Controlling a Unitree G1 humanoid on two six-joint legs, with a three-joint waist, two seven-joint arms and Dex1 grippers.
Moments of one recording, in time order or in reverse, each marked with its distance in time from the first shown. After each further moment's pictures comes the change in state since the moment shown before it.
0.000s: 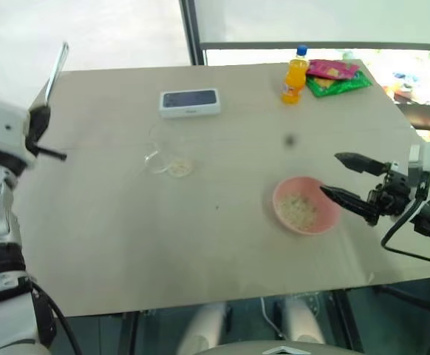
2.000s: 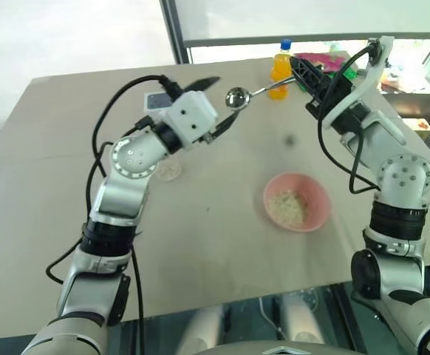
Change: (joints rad) left arm -0.092 -0.385 -0.439 -0.622 0.219 0.211 -0.026; right arm -0.667 0.468 0.022 0.307 0.163 0.261 -0.719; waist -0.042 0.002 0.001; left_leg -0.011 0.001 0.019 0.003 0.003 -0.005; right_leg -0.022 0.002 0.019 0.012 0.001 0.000
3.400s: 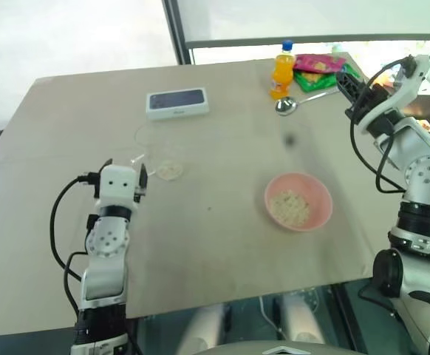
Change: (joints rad) left arm 0.517 -0.212 0.299 0.011 0.120 0.104 0.485; right arm 0.042 -0.128 -0.111 0.144 -0.107 -0.029 0.037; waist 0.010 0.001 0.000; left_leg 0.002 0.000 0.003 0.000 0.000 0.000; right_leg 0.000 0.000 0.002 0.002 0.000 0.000
